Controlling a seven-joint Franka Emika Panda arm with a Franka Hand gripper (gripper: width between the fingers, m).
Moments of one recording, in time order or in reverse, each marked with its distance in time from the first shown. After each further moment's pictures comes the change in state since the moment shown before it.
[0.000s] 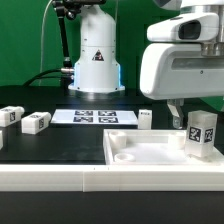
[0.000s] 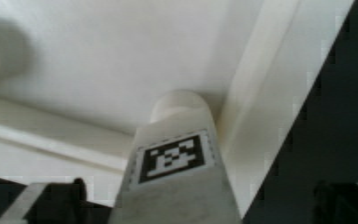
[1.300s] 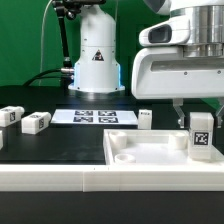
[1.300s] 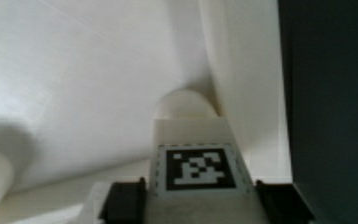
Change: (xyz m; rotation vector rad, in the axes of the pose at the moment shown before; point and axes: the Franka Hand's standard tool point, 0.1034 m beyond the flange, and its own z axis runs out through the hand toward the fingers) arm 0.001 0.005 0.002 0.067 0.053 0.717
